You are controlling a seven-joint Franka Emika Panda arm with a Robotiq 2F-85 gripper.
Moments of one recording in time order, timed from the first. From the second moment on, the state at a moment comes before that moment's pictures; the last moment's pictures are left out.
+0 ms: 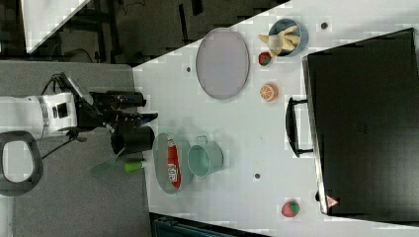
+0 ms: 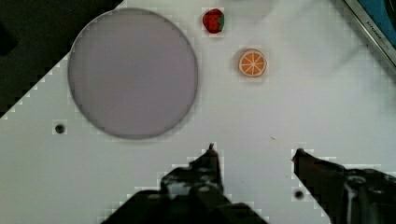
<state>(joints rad) -0.01 0.01 0.00 -1.76 0.01 0.18 -0.05</state>
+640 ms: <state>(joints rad) 0.00 -0.41 0.06 -1.91 0.02 0.04 -0.01</state>
